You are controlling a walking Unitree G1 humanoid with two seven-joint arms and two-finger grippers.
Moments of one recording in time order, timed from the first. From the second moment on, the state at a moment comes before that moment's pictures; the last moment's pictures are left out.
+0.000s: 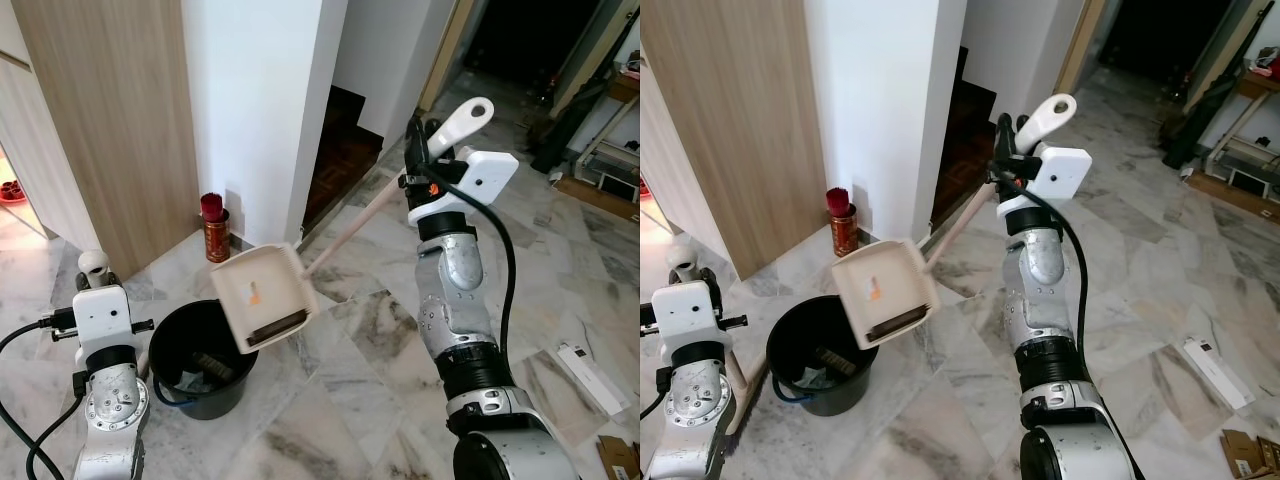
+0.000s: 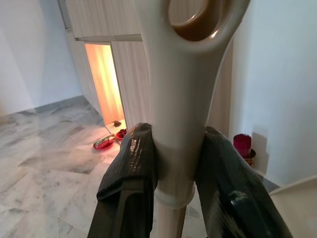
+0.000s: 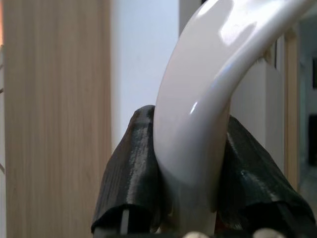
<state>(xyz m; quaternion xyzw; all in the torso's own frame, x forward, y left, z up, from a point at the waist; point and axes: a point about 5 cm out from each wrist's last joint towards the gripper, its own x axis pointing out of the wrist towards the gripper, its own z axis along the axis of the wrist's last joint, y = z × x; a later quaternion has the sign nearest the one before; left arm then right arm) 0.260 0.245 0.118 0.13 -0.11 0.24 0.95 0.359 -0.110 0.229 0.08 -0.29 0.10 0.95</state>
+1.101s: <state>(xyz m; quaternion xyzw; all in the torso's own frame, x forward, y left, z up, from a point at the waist) 0.256 0.246 0.116 0.14 -0.10 0.25 0.95 0.325 -0.076 0.244 0.14 -0.37 0.14 0.91</state>
